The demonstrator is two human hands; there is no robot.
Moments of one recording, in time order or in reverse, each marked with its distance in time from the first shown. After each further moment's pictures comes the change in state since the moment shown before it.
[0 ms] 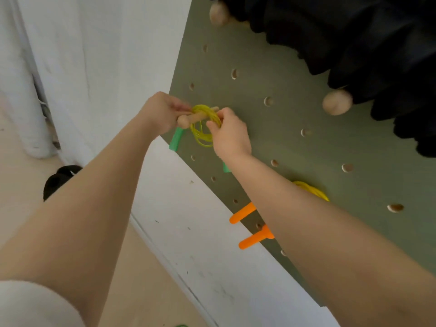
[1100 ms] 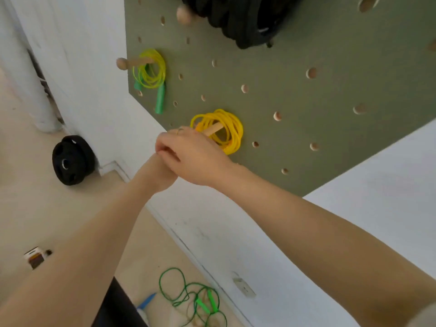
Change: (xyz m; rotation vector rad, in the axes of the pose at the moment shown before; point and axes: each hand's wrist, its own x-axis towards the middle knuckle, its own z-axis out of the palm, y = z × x) left_hand -0.223 0.029 0.155 0.483 -0.193 -0.231; right_hand -0.178 0.073 -0.115 -0.135 -0.410 -0.649
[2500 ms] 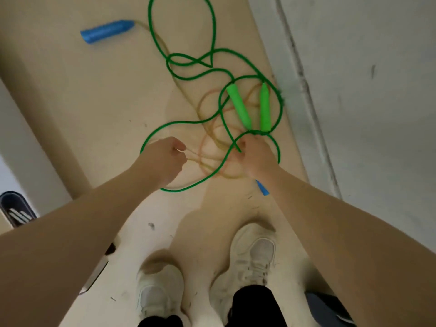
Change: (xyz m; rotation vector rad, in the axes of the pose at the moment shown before) left_hand -0.194 -0.374 0.791 -0.420 -0.226 -0.904; right_hand -0.512 0.296 0.830 0.296 -0.711 0.645
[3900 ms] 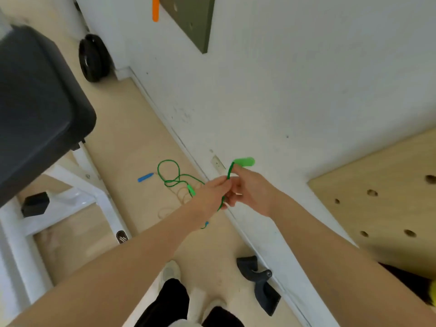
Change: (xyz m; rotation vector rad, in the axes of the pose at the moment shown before) left_hand -0.623 0.231 -0.099 -0.432 -0.389 0.557; right_hand -0.602 -0.147 -0.401 1.160 -0.097 -0.087
